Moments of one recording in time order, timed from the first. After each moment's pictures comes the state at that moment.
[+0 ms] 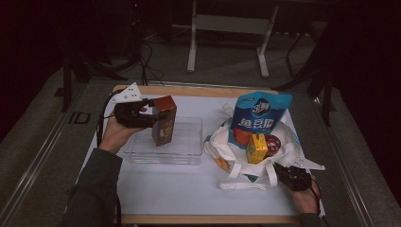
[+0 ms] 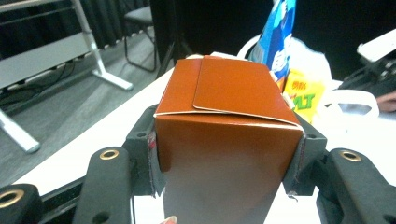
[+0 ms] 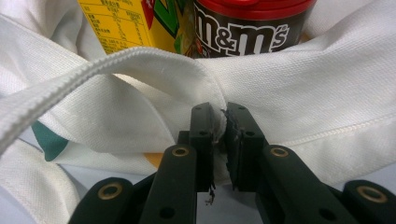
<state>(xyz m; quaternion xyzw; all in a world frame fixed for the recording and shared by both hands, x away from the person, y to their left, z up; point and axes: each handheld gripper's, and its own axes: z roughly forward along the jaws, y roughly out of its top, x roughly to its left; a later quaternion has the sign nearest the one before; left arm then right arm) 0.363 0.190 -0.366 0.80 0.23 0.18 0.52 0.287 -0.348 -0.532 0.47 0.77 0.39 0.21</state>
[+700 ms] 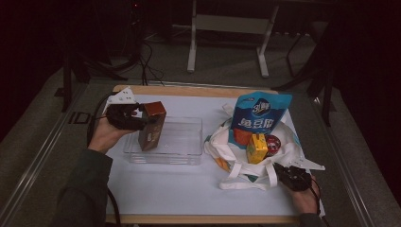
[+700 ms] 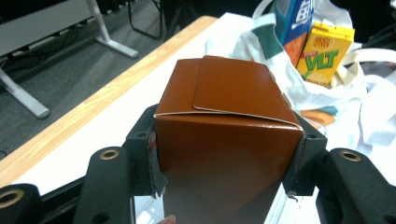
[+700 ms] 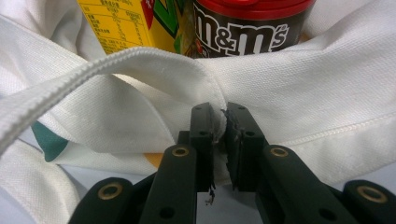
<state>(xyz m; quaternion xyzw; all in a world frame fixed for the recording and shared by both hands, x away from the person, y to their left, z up) 0.369 0.211 -0.382 0.83 0.25 0.17 0.46 0.286 -0.348 -0.532 0.47 0.77 0.39 0.21</state>
